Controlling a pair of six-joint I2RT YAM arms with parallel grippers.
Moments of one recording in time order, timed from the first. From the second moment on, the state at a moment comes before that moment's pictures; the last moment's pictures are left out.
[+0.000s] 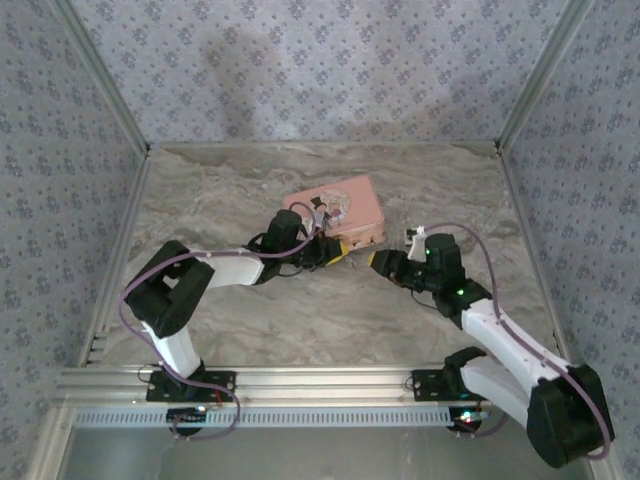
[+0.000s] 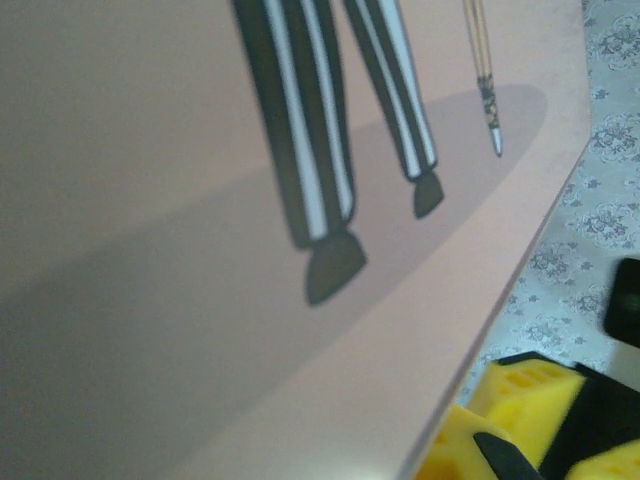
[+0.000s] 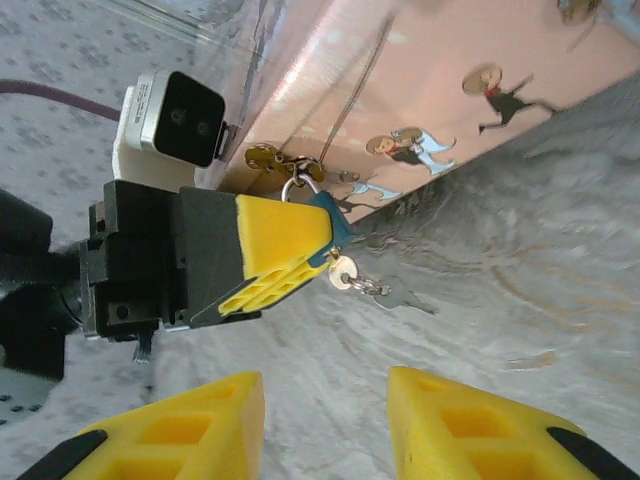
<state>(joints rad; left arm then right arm) -0.70 1.75 0.84 0.42 0.57 -1.13 0.38 0.92 0.48 -0.10 -0.47 0.78</state>
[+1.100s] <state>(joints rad) -0.70 1.75 0.88 0.41 0.64 -1.19 0.68 1.19 0.73 -0.31 -0.10 0.16</state>
